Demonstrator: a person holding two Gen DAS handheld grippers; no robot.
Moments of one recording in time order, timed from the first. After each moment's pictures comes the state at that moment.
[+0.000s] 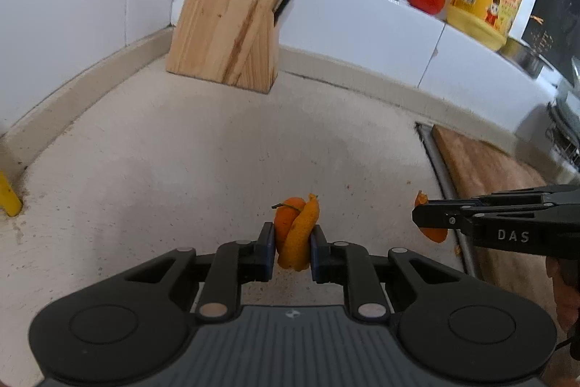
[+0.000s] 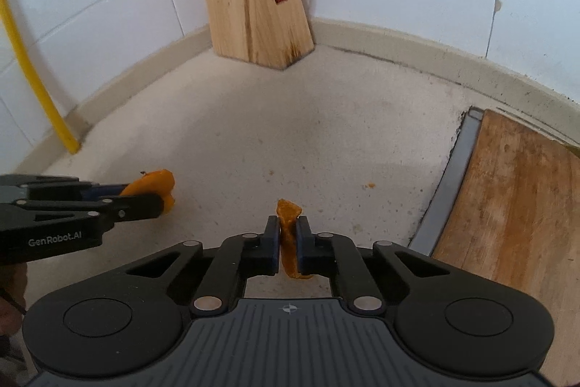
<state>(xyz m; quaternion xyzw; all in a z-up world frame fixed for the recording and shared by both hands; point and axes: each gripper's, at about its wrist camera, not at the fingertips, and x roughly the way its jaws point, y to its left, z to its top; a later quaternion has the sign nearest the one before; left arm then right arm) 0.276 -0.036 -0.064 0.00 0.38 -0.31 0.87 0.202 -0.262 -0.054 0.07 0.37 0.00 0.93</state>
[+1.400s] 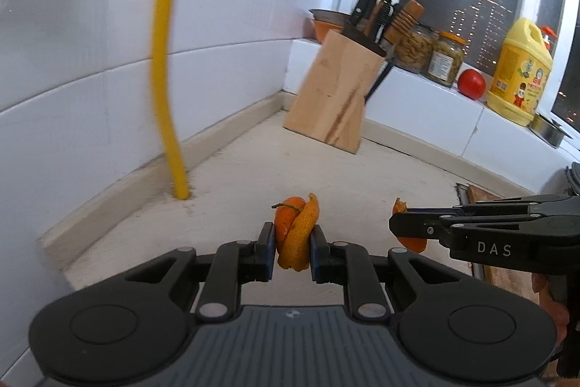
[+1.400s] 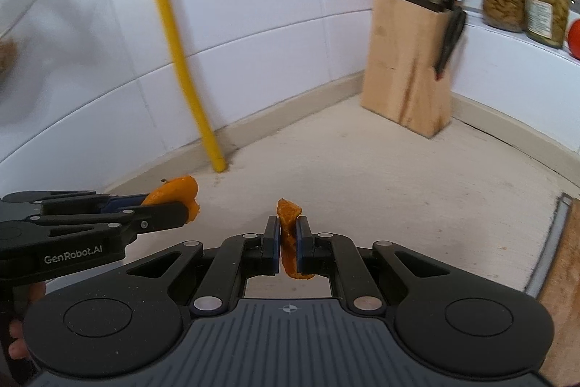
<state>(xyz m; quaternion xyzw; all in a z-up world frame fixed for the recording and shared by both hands) 0.182 0.078 0.001 -0.05 0.30 -0.18 0.94 0.172 -0.145 0.008 0.02 0.31 0.14 0.94</state>
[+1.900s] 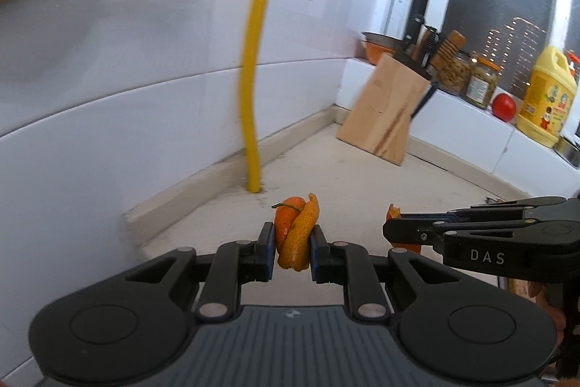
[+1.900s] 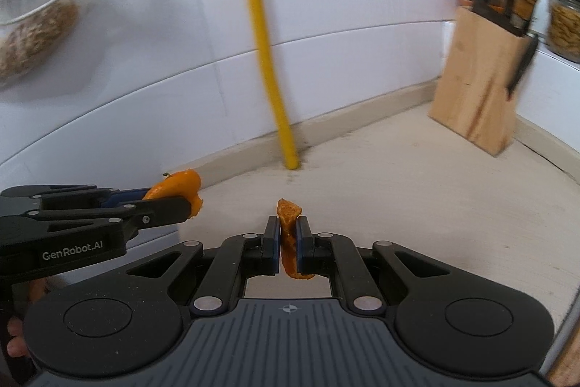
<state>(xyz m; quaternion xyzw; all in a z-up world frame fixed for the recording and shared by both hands) 0.140 0.140 0.006 -0.07 0.29 -0.11 0.95 0.160 -0.080 0.013 -0.01 0.31 0.21 0.93</state>
